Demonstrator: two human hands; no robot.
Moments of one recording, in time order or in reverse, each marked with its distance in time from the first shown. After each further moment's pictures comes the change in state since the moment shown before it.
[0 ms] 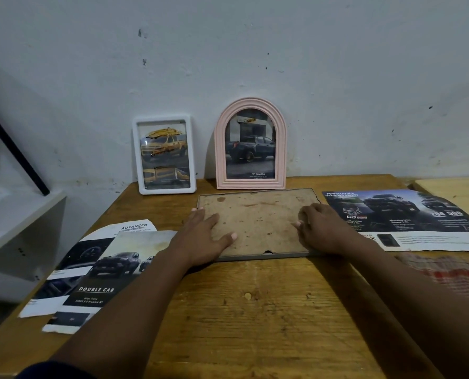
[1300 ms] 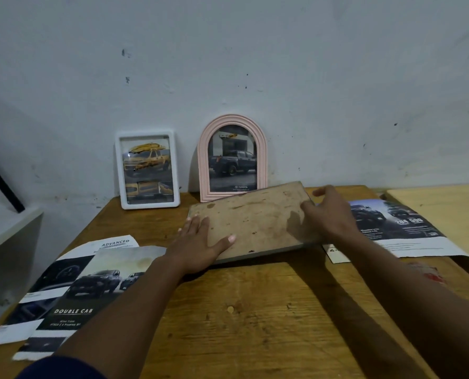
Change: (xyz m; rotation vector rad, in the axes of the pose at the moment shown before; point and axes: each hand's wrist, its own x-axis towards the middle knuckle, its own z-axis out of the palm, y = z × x) left_hand 0.007 0.028 -0.004 0.031 -0.067 0.014; right_hand -0.012 -0.001 -0.050 0.529 0.468 0.337
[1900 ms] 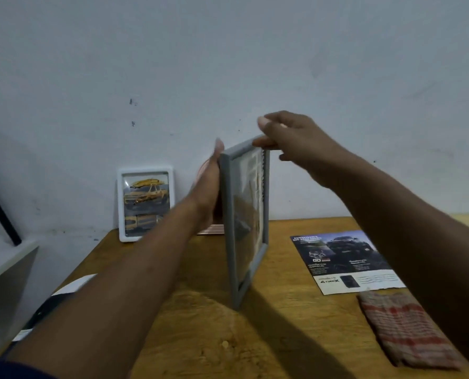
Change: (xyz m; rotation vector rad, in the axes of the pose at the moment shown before) left_hand -0.030 0.114 -0.144 -1.247 0.011 0.312; right_hand -0.009 -0.174 -0.108 0.373 -0.233 -0.470
